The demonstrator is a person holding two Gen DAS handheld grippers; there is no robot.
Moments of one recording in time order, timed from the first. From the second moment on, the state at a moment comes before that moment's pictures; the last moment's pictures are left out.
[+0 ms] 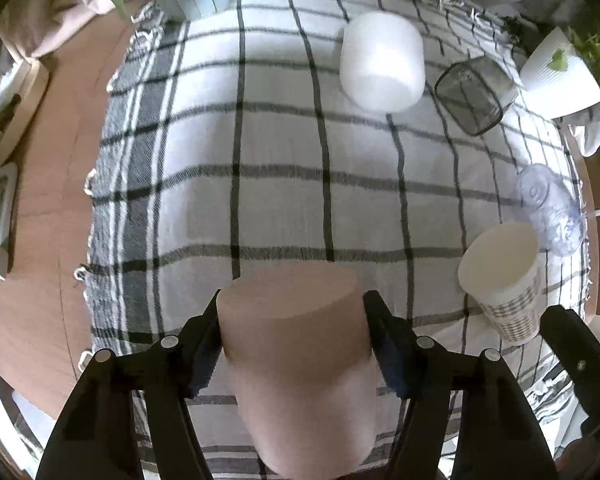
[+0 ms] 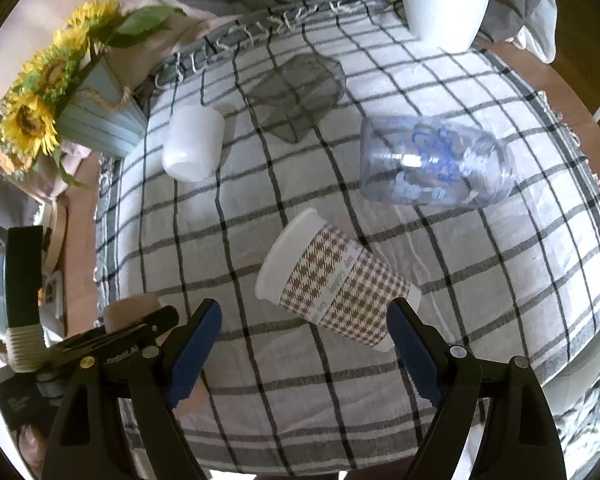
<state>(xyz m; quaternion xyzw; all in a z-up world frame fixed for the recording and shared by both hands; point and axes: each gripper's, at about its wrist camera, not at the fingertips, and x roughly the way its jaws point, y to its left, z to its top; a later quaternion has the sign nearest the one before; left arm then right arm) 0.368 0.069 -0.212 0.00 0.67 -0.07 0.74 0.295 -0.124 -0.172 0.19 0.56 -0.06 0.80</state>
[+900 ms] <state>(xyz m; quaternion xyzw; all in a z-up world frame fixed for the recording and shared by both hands) 0.288 0.068 -0.172 -0.02 0.63 -0.09 0.77 0.272 -0.136 -0.149 0.16 0.54 -0.04 0.83</state>
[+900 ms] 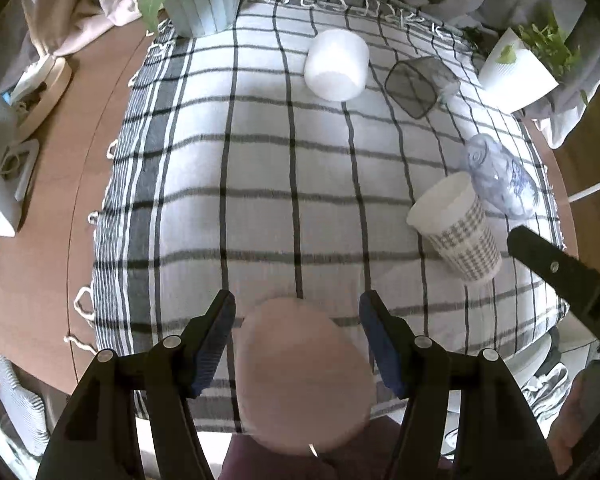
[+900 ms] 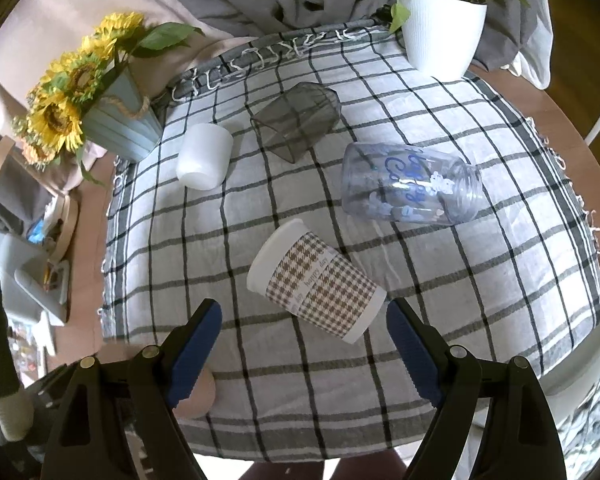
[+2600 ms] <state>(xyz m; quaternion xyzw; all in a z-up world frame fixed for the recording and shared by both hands) 0.072 0.079 -0.047 0.00 0.39 0.03 0.92 0.072 -0.136 -0.041 0.08 0.34 -0.04 0.94</state>
